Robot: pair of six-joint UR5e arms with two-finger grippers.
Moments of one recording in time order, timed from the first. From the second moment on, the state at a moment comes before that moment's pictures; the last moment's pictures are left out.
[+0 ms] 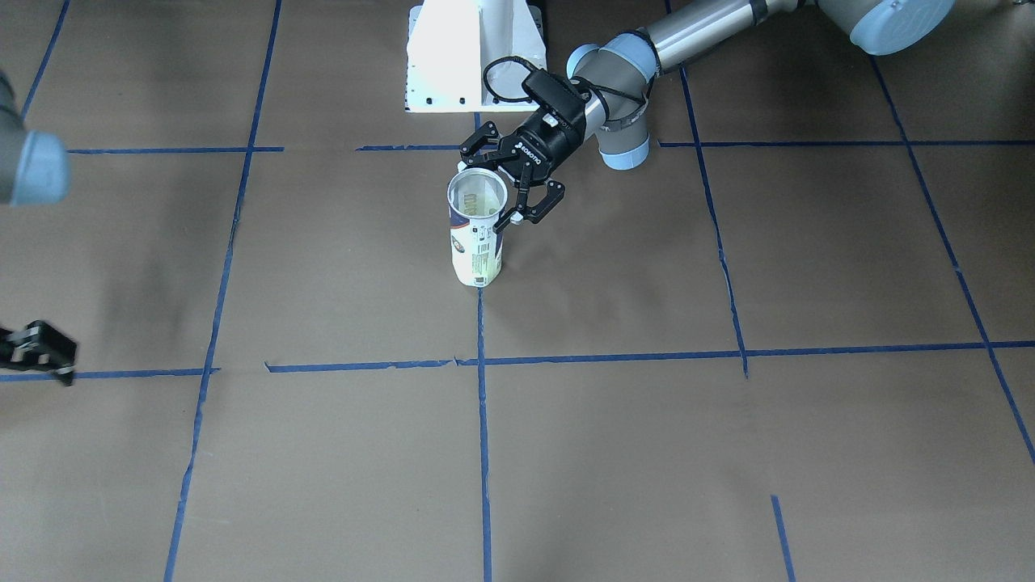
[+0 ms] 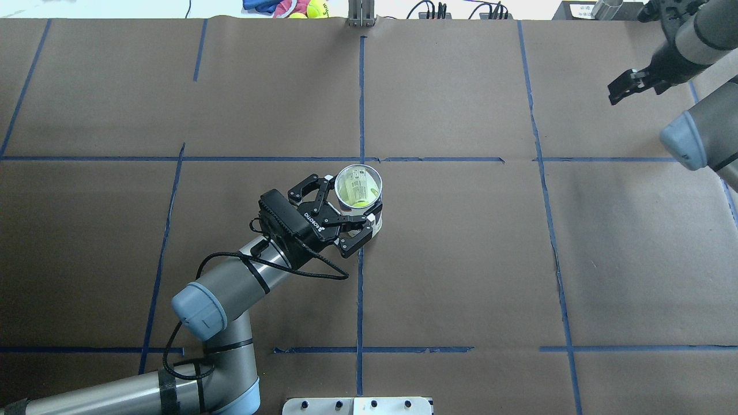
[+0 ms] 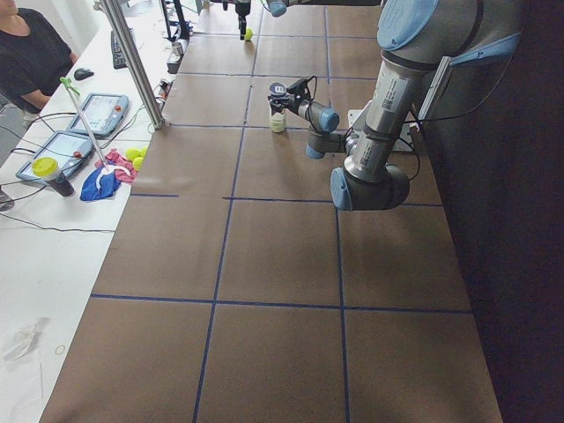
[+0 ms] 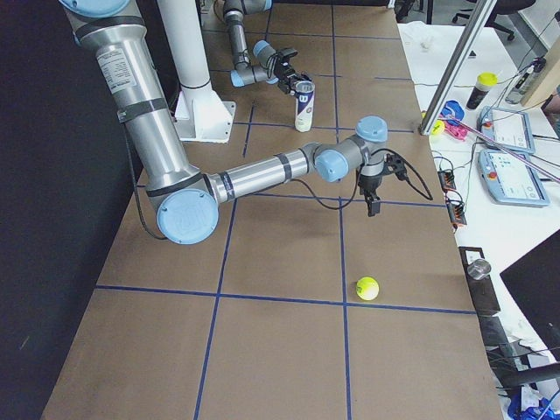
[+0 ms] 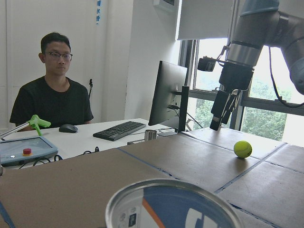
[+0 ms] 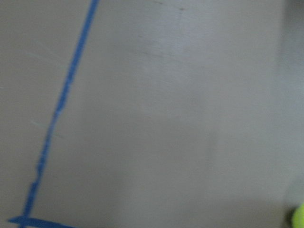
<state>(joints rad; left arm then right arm) -0.28 -2.17 -1.34 -3.27 -1.07 -0.40 1.20 -1.21 1.44 -1.36 2.12 0.34</state>
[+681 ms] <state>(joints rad) -0.28 -2.16 -1.34 -3.27 -1.07 -0.40 1.26 -1.23 1.17 -1.23 2.04 0.16</state>
